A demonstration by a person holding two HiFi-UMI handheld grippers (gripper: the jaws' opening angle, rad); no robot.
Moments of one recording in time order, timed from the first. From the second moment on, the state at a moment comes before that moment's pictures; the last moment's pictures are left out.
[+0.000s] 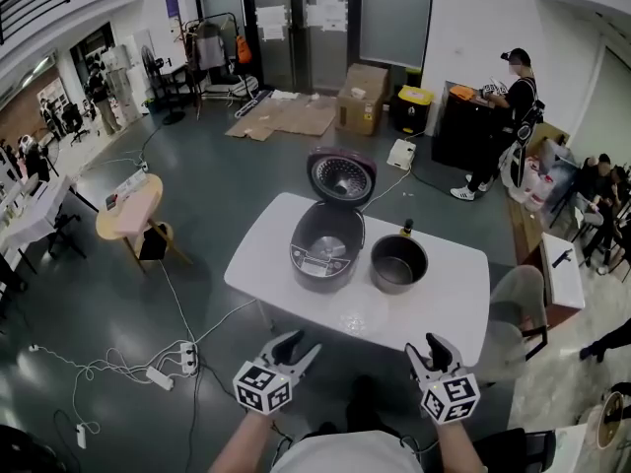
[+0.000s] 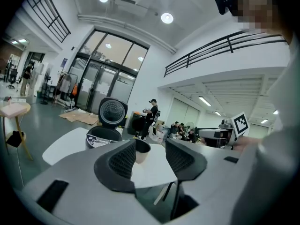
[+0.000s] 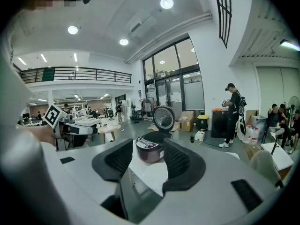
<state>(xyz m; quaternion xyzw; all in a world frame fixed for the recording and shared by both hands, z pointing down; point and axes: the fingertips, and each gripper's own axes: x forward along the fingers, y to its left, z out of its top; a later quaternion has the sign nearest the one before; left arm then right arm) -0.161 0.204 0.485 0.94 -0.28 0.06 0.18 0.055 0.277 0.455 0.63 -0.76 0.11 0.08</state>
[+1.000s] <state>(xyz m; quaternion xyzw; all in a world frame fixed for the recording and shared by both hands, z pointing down) -0.020 0.045 0.513 0.93 -0.29 0.09 0.21 0.177 0.087 0.496 0.59 -0.79 0.14 0.11</state>
